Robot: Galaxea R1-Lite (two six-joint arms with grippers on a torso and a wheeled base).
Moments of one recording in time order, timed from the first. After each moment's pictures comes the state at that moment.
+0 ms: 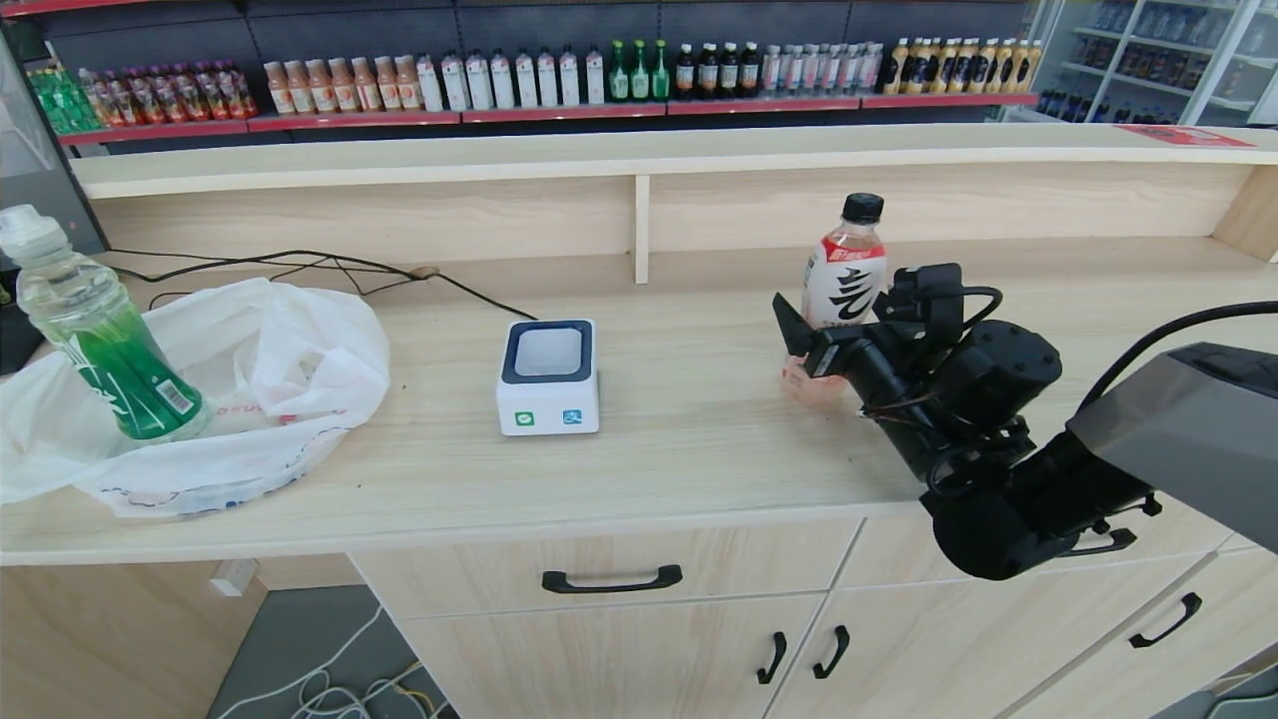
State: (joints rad) left arm 0.00 0.00 0.00 0.00 0.00 0.00; right arm 0.35 2.18 -0.98 -1.57 -0.08 -0.05
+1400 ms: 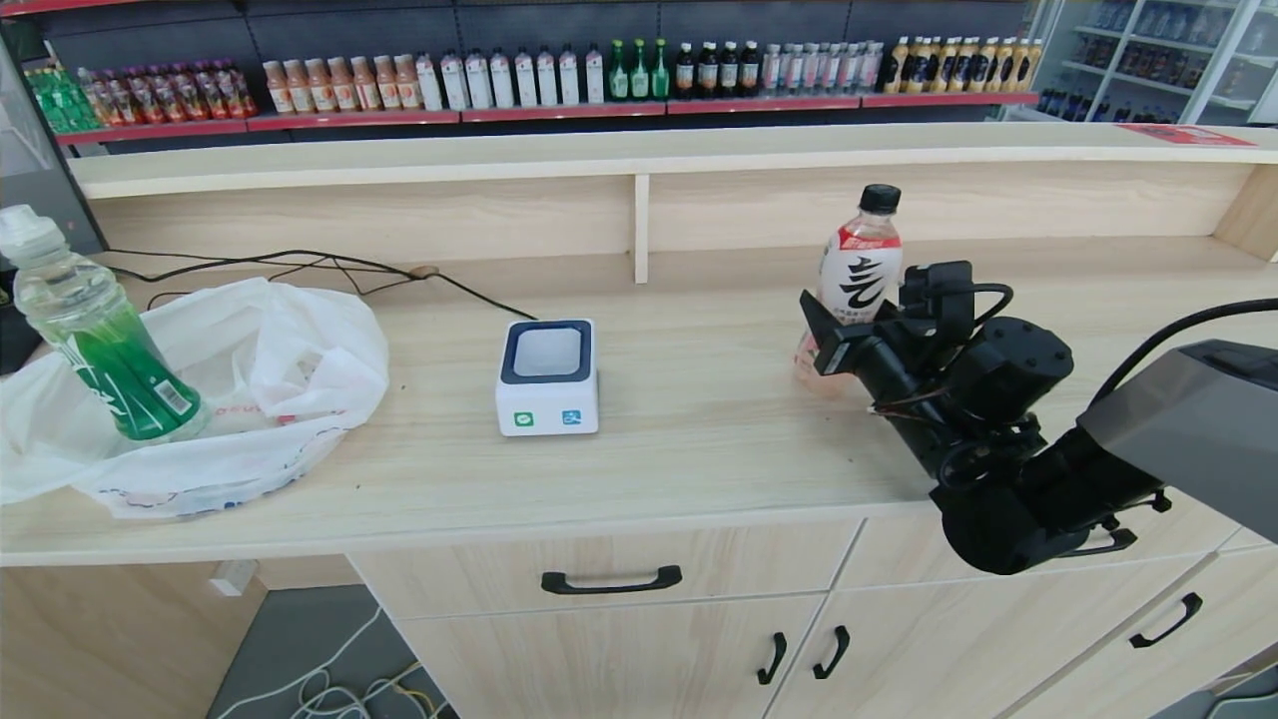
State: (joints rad) left arm 0.00 0.00 0.00 0.00 0.00 0.00; right arm 0.33 2.17 -0.98 -1.57 -0.06 -0.05
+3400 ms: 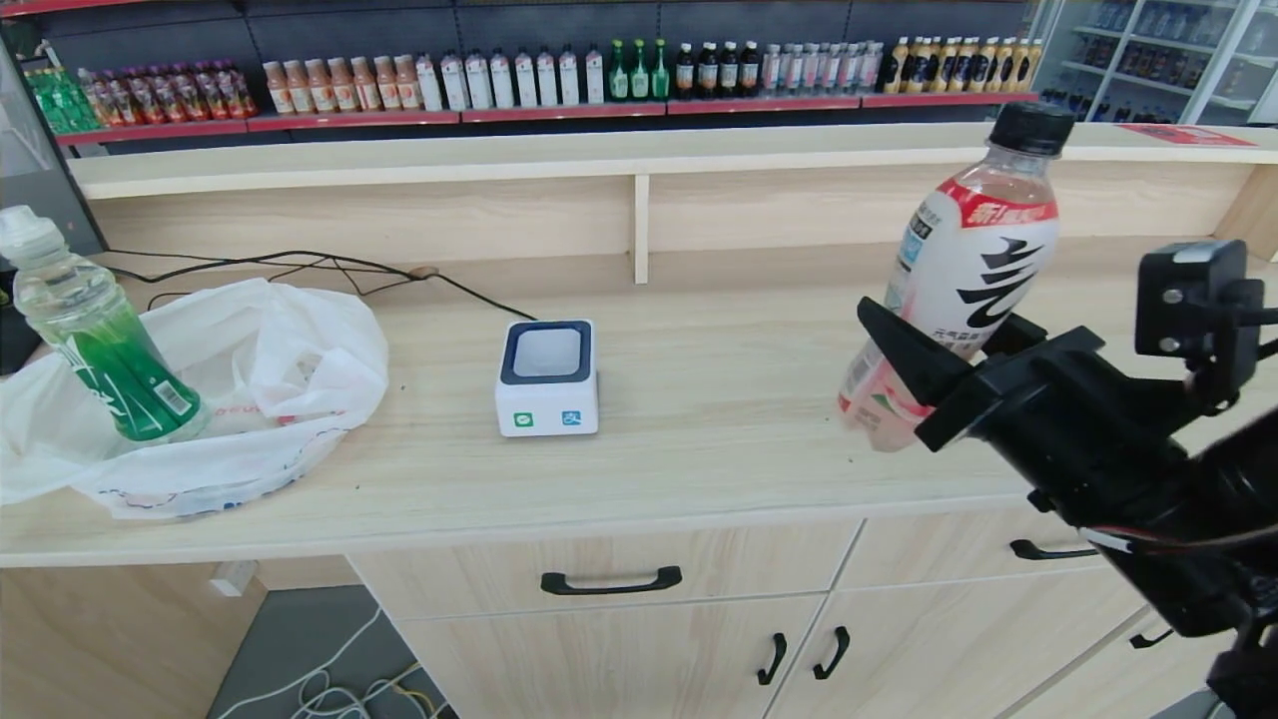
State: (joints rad) left arm 0.00 0.00 0.00 0.00 0.00 0.00; right arm 0.56 1.60 -0.43 -1.57 -0.05 -0.08
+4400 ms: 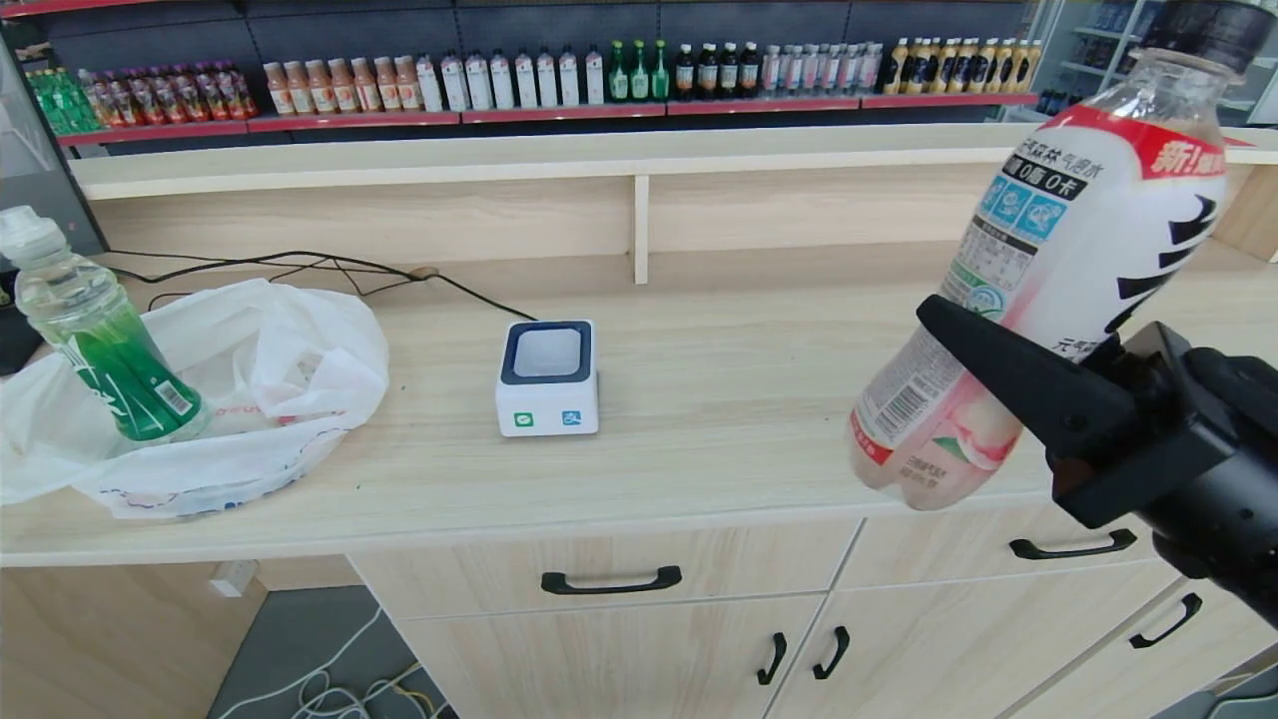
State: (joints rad) left arm 0.00 0.00 0.00 0.00 0.00 0.00; right arm 0.62 1.41 -0.39 -1.48 0.22 0.15
